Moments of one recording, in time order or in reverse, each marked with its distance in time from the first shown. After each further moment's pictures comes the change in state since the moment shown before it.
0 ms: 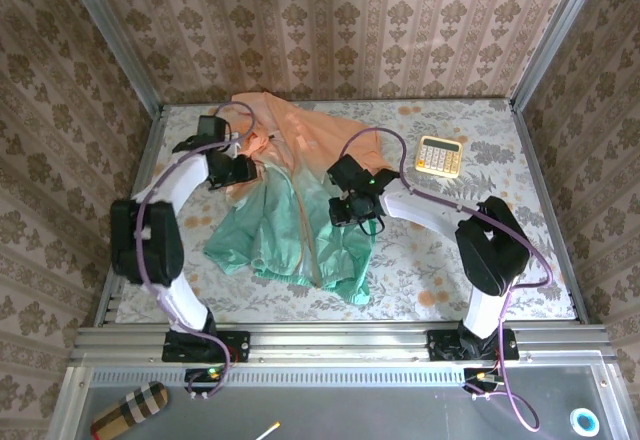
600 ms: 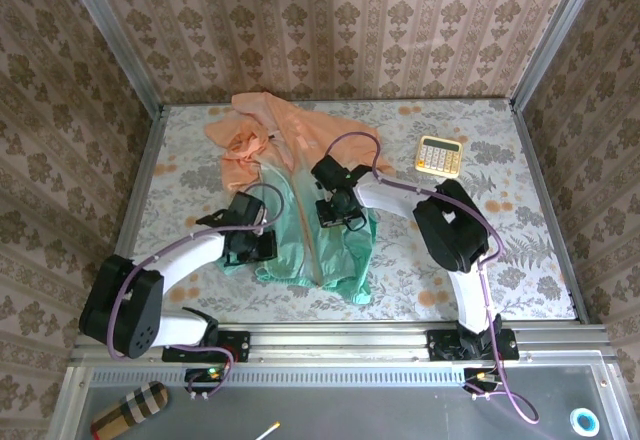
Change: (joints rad) left arm -0.331 -0.360 -0.647 0.156 0.001 -0.261; right arm -0.014 0.281 0.178 -0.024 -0.061 -0.023
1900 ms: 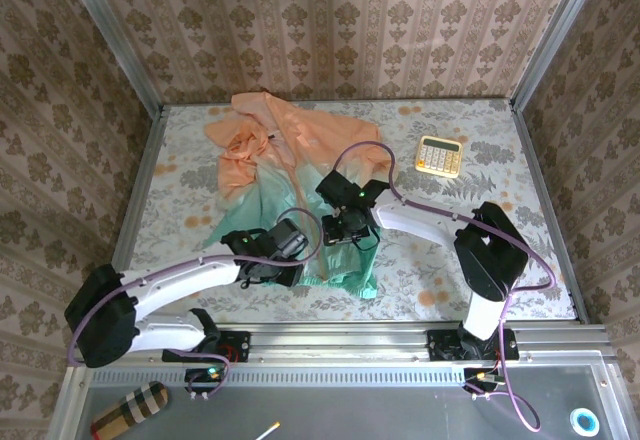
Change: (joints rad) left arm -0.496 -0.093 0.104 -0.229 -0.346 -0.039; right arm 0.111 -0.295 -0.206 -0.060 0.003 0.157
